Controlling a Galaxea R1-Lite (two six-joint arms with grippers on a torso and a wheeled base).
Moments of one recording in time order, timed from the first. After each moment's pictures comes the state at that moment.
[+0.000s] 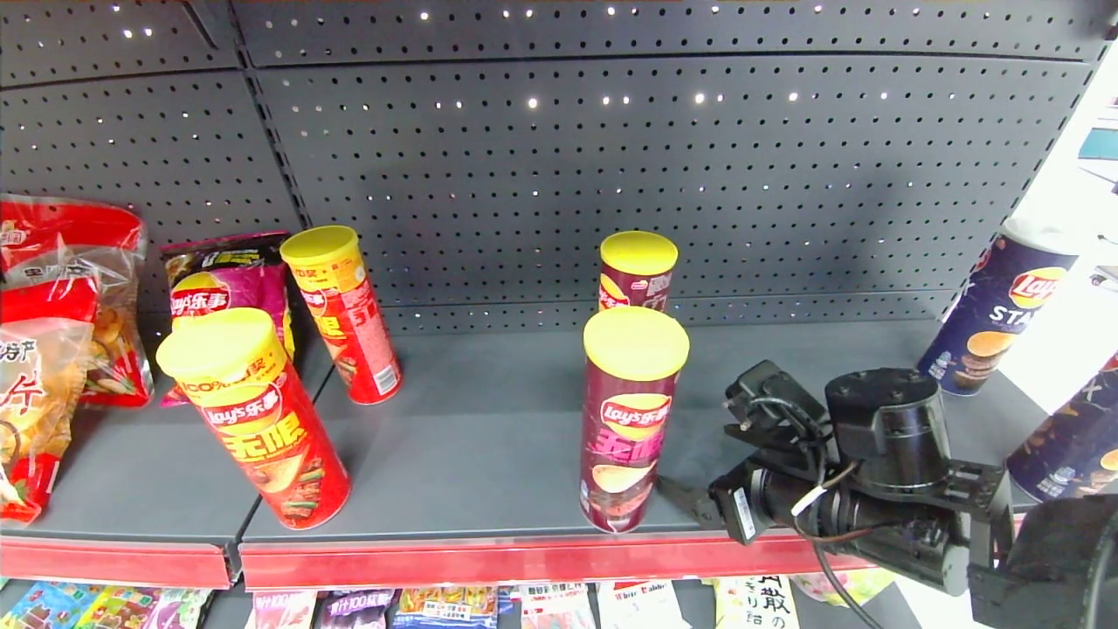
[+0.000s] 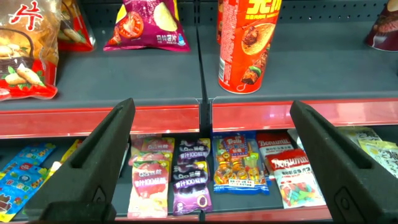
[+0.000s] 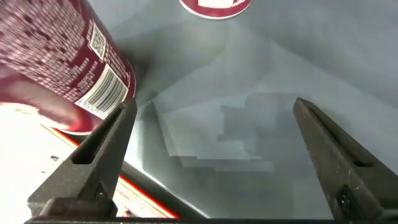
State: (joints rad) left arm 0.00 0.00 0.00 0.00 -0.03 0.00; right arm 0.62 1.75 -0.48 -0.77 -0.08 -0.06
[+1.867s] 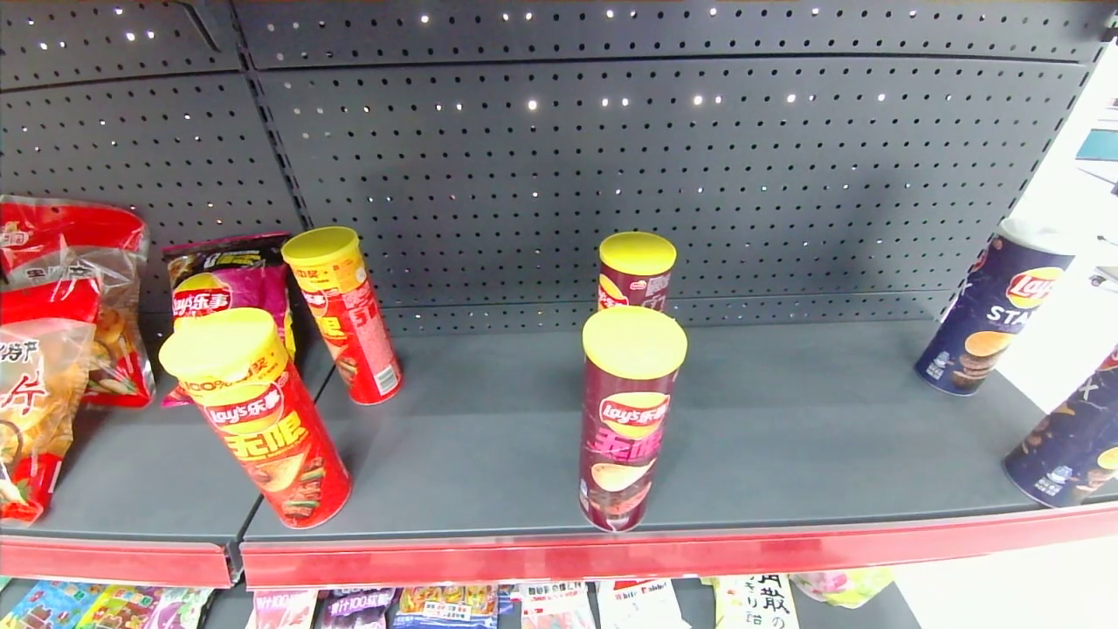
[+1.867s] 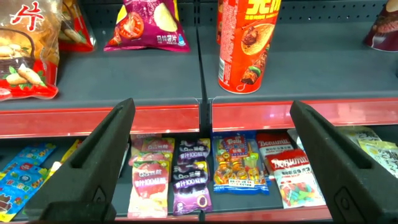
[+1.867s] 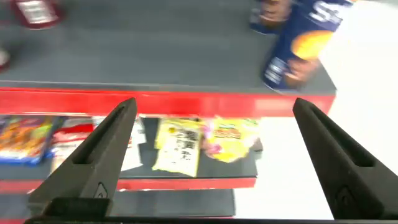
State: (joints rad) left arm 0.00 0.00 0.00 0.00 -0.03 0.00; right arm -0.09 0.23 -0.20 0.11 0.01 -0.10
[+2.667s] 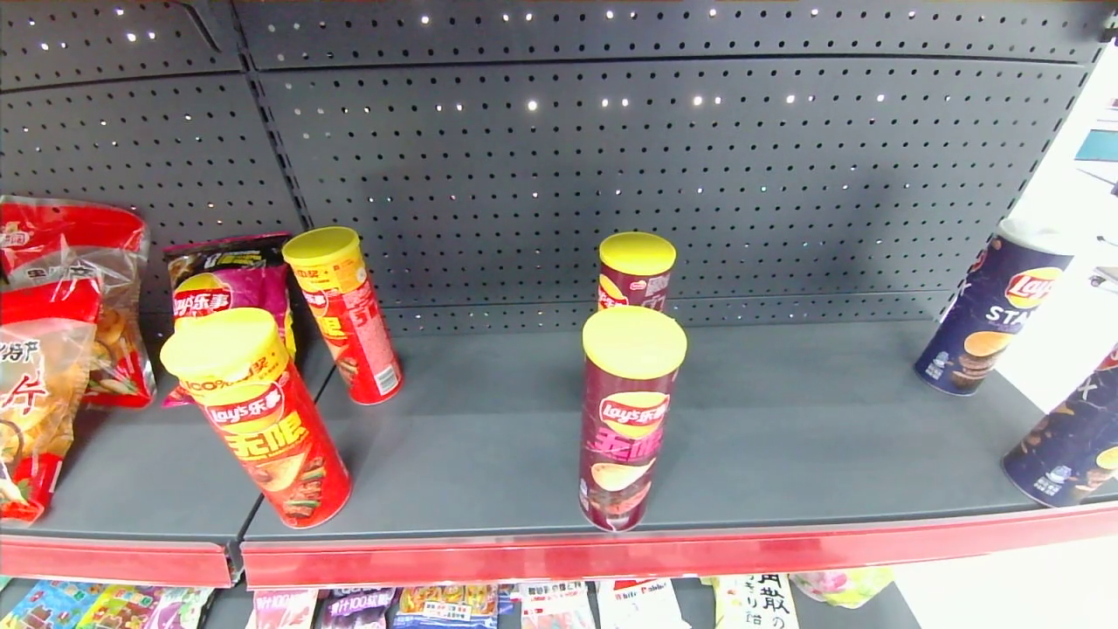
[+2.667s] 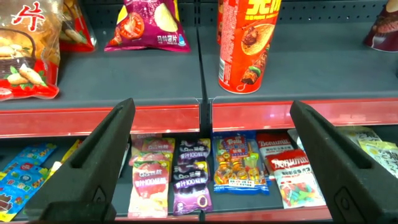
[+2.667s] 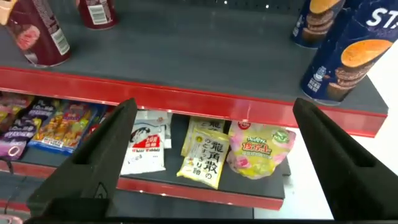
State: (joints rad) left arm 0.00 0.00 0.00 0.00 -0.03 0.00; right arm -0.05 0.16 -0.15 0.09 0.19 -0.09
